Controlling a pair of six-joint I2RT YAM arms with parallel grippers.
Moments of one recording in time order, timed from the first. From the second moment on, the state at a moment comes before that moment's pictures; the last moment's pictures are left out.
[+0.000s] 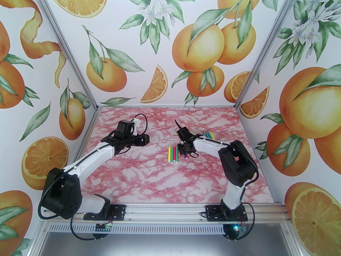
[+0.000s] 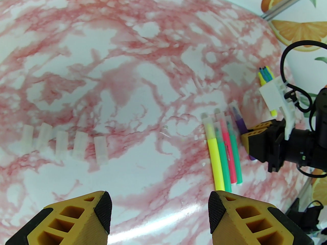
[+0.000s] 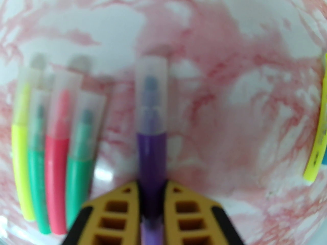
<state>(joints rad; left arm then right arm) -0.36 1.42 0.96 -0.33 0.26 -0.35 0.52 1.83 1.09 -0.46 0.05 0.27</state>
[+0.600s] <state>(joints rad) -0.43 1.54 0.96 -0.14 0.40 -0.47 0.46 1.62 1.00 -0.33 -0.29 0.26</state>
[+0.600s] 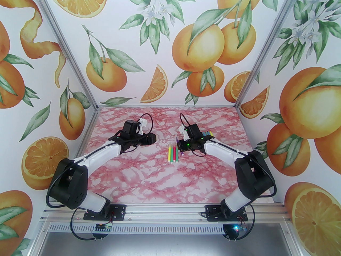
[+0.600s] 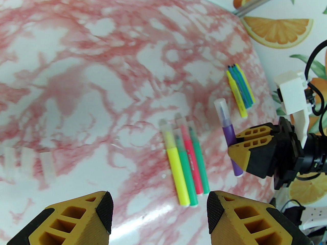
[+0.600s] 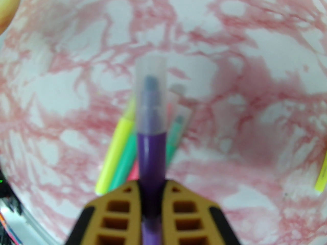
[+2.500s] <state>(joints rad) -0.49 1.70 0.98 0.27 0.66 -0.74 0.51 1.53 0.95 -0.18 -0.55 0.22</state>
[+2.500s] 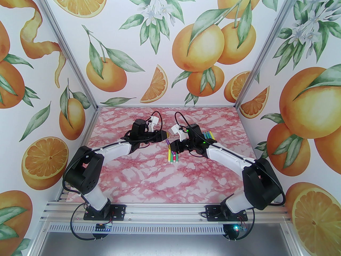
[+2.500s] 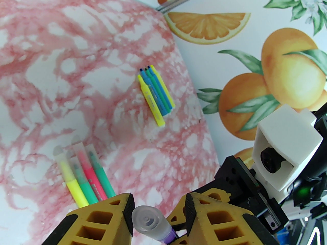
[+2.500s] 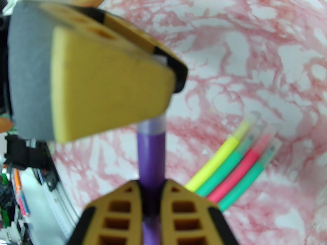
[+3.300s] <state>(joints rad) -0.49 1.72 0.98 0.30 0.68 -0.76 0.51 1.53 0.95 -0.17 -0.55 0.22</state>
